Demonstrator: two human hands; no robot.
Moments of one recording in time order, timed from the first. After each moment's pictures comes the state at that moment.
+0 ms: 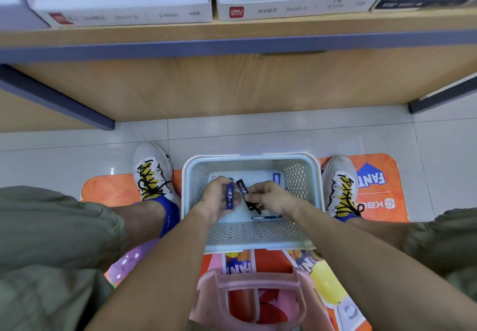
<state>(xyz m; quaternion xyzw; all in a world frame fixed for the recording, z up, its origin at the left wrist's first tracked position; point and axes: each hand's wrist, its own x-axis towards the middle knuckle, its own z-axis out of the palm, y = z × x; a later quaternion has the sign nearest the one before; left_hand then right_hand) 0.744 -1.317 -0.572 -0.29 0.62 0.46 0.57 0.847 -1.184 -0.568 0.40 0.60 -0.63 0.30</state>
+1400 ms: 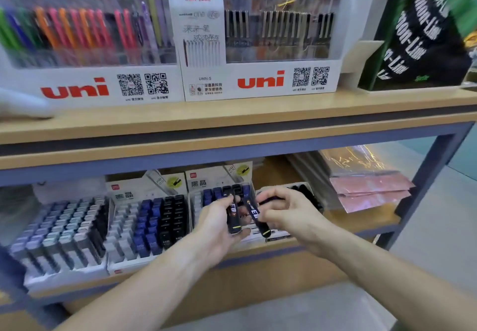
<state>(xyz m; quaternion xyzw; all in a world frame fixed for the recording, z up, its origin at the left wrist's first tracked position) 0.679 -1.162 -0.164 0.03 0.54 0.70 0.46 0.805 -1.047 -0.151 0.27 0.71 -0.64 -0.15</state>
